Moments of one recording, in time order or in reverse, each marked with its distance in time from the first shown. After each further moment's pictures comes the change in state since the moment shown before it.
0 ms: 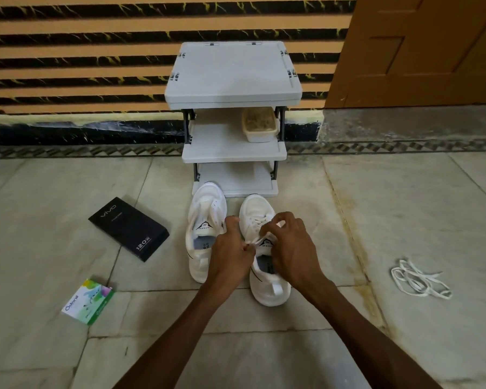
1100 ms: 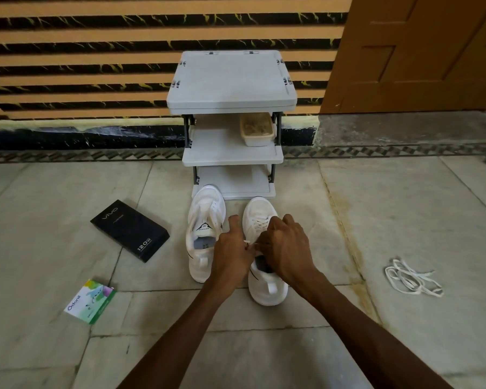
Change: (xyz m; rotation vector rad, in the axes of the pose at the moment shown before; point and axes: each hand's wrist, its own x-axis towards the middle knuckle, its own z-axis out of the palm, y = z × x) left_hand -0.006 0.015 -0.004 -0.015 -0.039 0.008; right_hand 0.001 -0.013 -0.008 -0.285 0.082 -0.119
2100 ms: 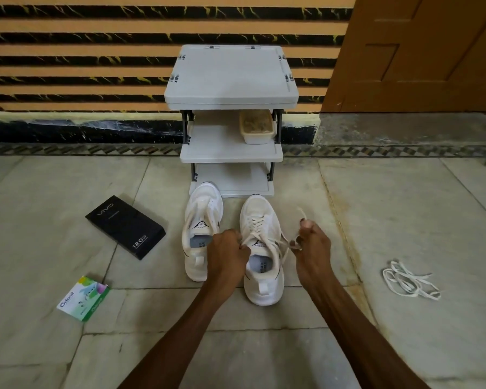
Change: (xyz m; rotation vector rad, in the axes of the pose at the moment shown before) left_hand -0.004 0.004 -0.003 0.193 0.056 -0.079; right_hand -0.005 0.025 0.003 1.452 0.312 0.945
